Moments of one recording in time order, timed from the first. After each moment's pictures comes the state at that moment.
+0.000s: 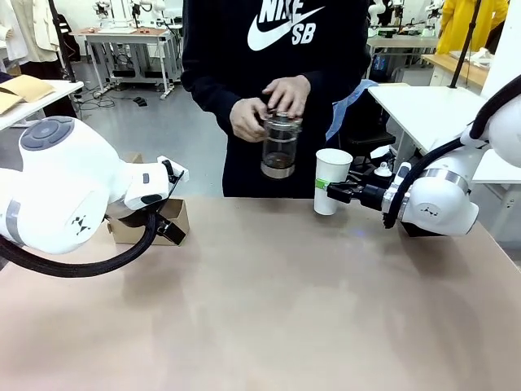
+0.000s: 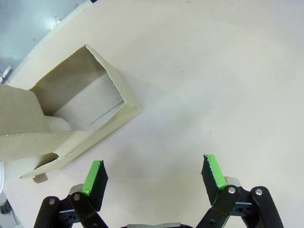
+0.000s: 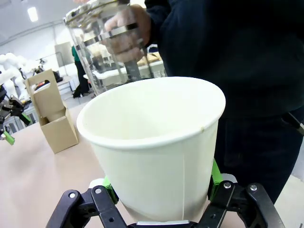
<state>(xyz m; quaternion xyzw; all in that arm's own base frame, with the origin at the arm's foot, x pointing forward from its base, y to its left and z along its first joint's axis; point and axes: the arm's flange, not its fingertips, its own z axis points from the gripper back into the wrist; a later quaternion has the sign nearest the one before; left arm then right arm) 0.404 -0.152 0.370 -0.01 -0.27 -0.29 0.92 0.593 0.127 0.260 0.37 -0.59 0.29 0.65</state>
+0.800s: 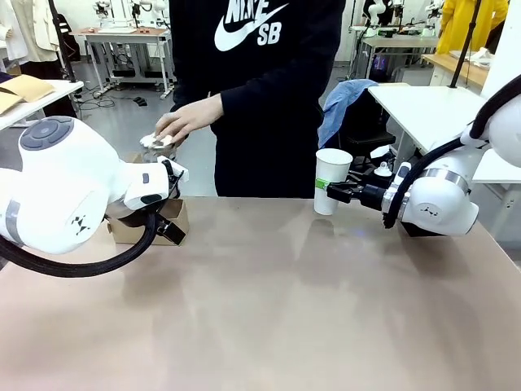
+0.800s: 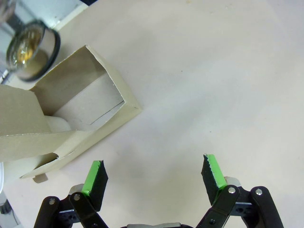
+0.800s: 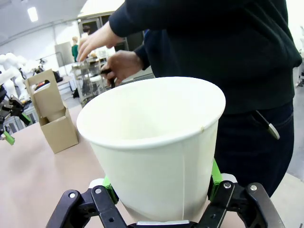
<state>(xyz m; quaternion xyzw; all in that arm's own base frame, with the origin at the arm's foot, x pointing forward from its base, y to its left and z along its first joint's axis) 0.404 -0.152 0.370 -0.01 -0.27 -0.29 0.92 0.593 0.127 0.260 0.37 -0.59 0.29 0.65</state>
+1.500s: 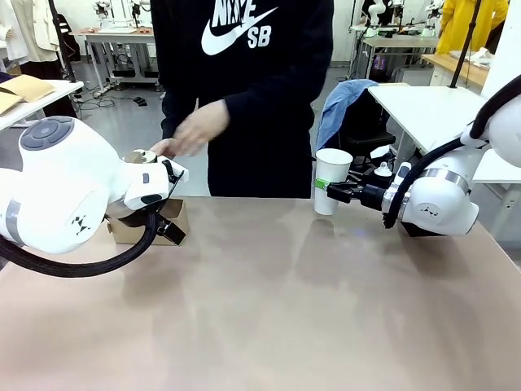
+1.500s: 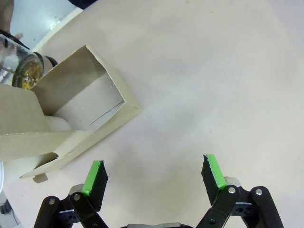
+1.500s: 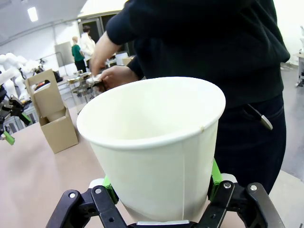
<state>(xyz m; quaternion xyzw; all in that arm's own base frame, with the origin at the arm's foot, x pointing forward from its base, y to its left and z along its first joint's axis) 0.404 -0.152 0.370 -0.01 -0.27 -0.29 0.92 0.593 0.127 0.260 0.37 -0.59 0.29 0.65</state>
